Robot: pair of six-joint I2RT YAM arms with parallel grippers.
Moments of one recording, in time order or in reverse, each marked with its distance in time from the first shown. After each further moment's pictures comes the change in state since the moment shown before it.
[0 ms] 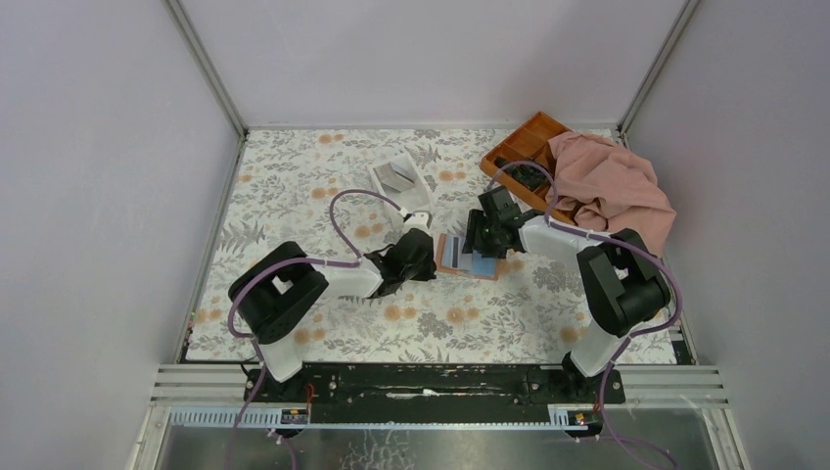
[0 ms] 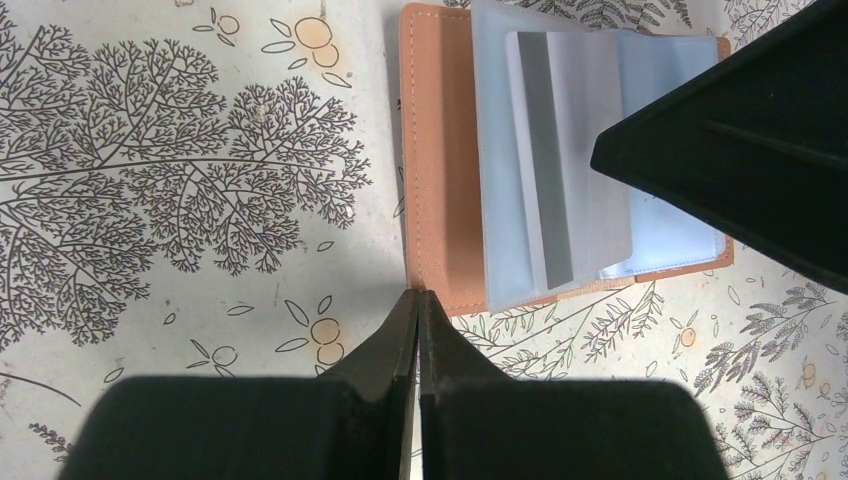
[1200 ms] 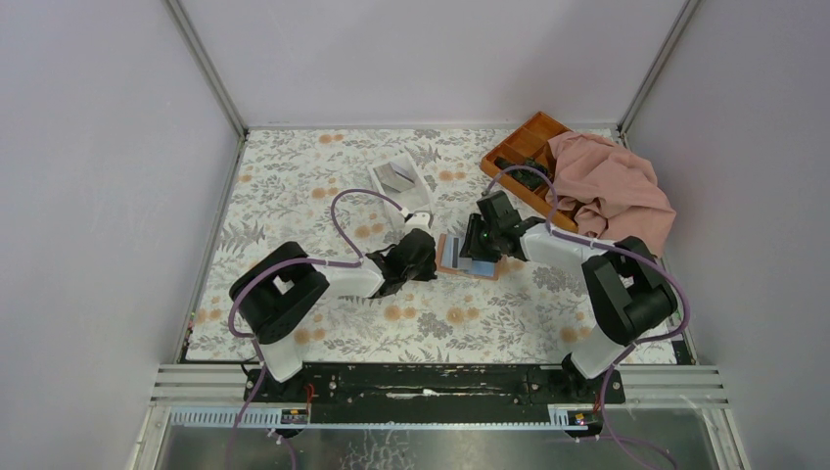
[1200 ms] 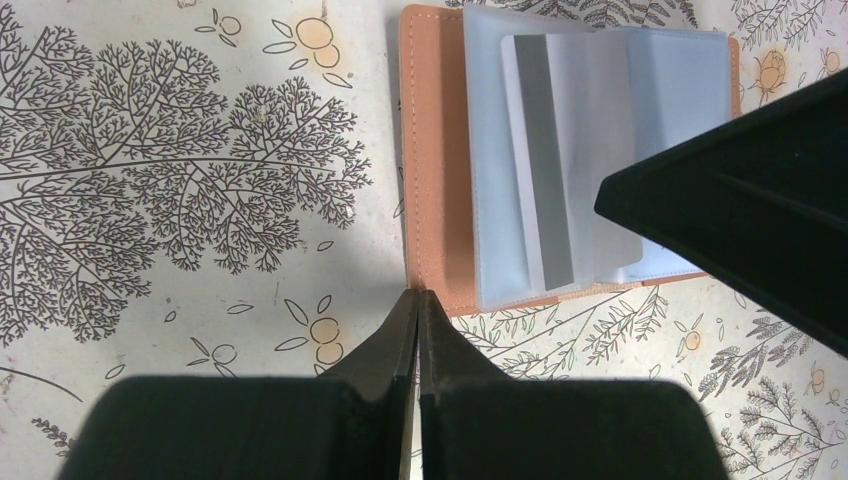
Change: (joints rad) left arm -0.011 0.006 0.013 -0.019 -0.008 0.001; right arm 0.035 -0.050 -0.058 0.066 -0.037 0.051
